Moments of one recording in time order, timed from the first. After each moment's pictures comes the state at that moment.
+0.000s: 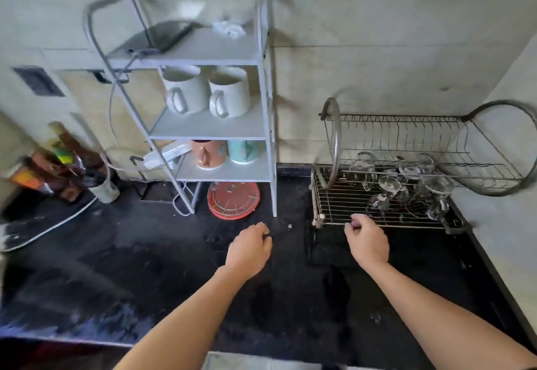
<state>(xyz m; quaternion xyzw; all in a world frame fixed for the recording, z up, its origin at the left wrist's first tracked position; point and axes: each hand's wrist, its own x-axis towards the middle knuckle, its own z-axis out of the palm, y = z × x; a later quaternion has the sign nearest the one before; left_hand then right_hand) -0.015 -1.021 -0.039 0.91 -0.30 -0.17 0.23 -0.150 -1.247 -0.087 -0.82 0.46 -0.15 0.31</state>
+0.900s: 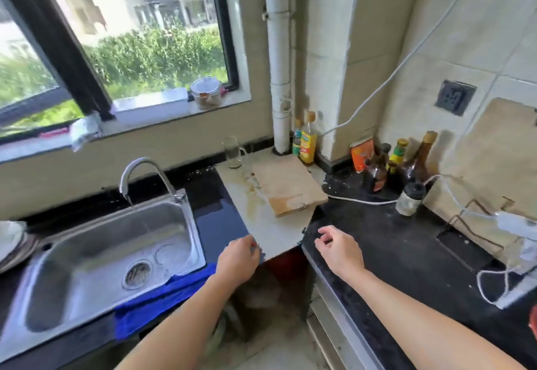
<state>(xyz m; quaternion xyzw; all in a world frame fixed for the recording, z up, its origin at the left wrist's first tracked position) 0.020 -0.422 -0.014 0.94 0.23 -0.02 0.26 0.134 -0.631 -0.043 -0.93 -0.13 0.09 0.34</state>
